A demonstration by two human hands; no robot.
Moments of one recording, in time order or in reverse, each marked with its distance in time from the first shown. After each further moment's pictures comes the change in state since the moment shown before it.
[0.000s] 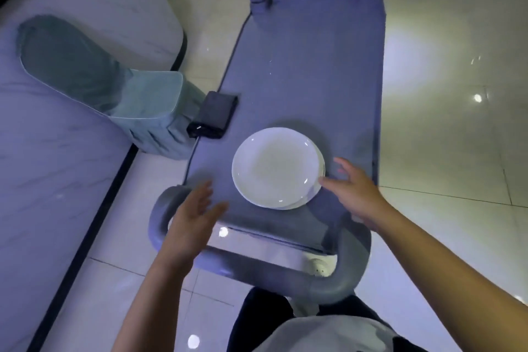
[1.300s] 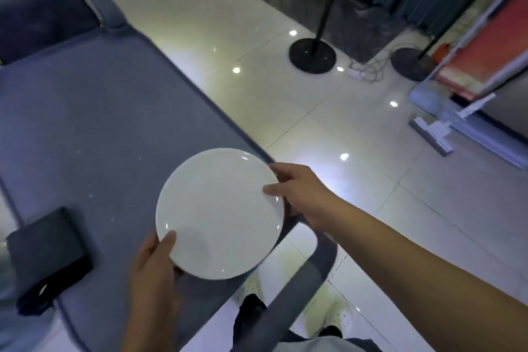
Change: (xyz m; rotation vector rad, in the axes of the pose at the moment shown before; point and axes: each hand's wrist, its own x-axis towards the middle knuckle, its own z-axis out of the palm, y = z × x) left_hand 0.131 0.022 0.050 -0.259 -0.602 -0.045; right_hand -0.073 -0.027 0.052 0.698 0.605 0.248
